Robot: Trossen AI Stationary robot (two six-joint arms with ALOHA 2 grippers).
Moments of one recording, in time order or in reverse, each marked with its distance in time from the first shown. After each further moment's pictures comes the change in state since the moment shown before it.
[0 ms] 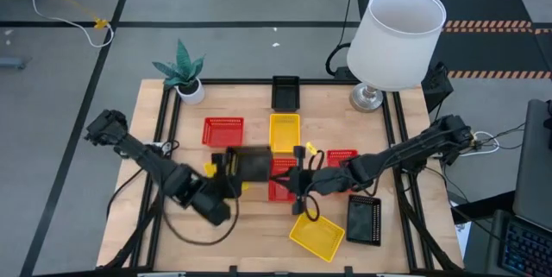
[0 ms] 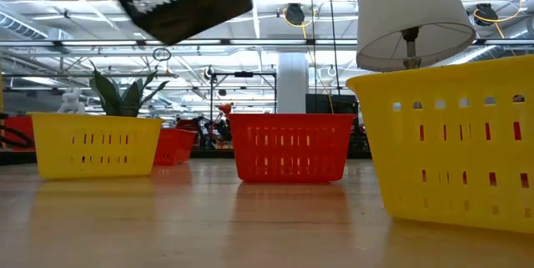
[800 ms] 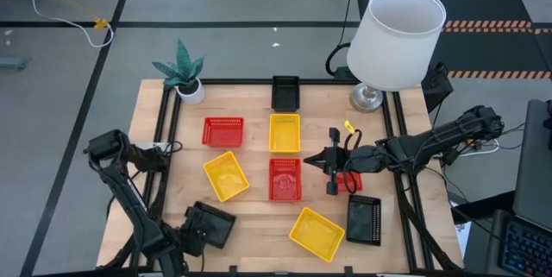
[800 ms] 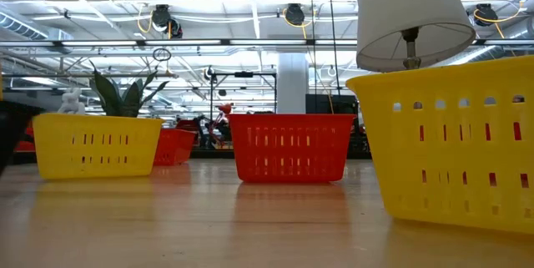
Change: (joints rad) left arm -0.491 0.174 -0.266 0.170 0.430 -0.323; right arm -0.049 -0.407 -0.290 -0.152 -0.074 0.176
